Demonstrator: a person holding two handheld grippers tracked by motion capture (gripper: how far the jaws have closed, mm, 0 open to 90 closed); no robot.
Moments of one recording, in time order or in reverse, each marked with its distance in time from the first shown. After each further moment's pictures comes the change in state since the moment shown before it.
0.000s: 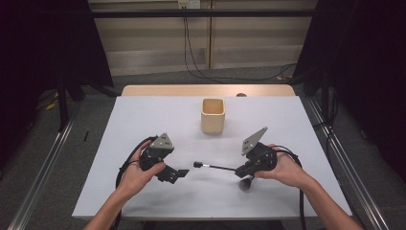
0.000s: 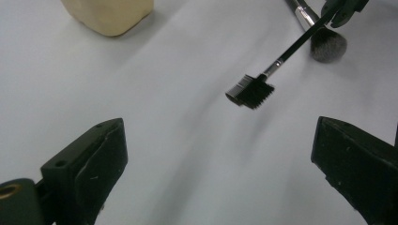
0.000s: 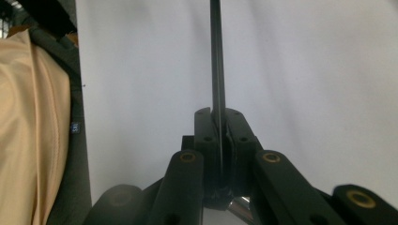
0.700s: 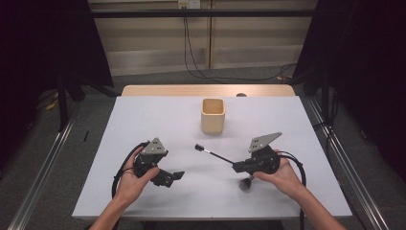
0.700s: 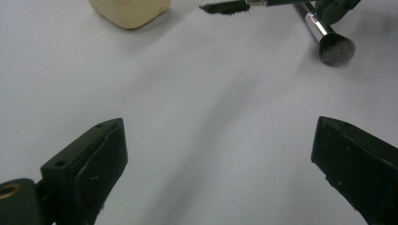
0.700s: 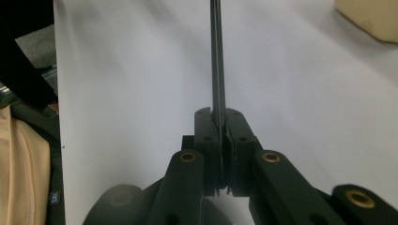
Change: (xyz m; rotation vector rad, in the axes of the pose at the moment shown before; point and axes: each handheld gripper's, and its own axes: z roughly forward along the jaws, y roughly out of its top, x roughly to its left) left arm -0.001 -0.020 -0.004 -0.052 0.037 -0.044; right arm 0.002 -0.020 0.007 -0.267 -0.090 0.127
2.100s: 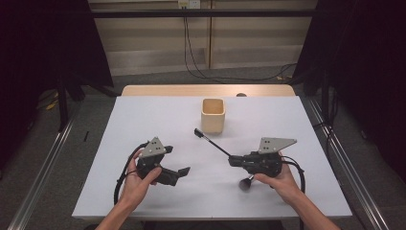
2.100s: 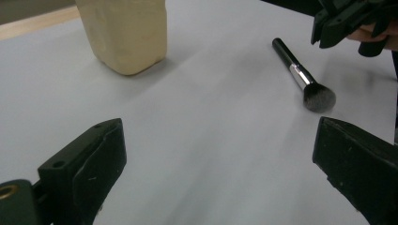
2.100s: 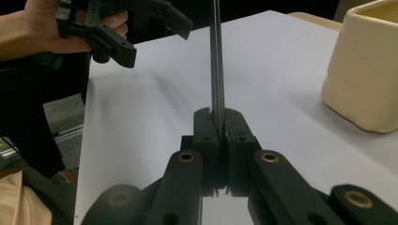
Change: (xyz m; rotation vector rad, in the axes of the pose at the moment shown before) left arm -0.010 0.004 0.003 -0.200 -0.016 -0.030; right arm 0.012 -0.004 -0.009 -0.352 0.015 -0.037
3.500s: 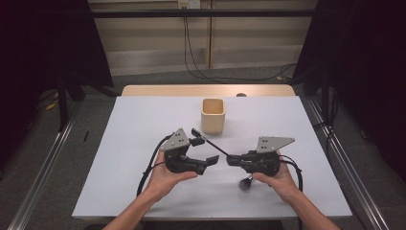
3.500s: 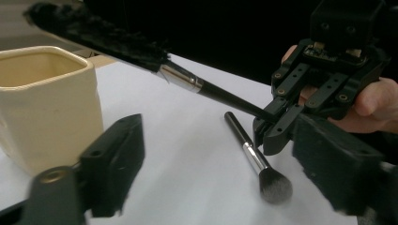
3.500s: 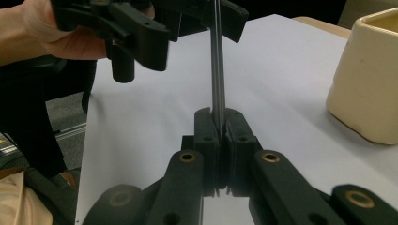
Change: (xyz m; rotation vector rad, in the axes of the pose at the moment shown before) left arm -0.023 0.037 0.052 -0.216 -0.157 -0.020; right arm 0.001 0.005 0.004 -0.002 0.012 -0.020
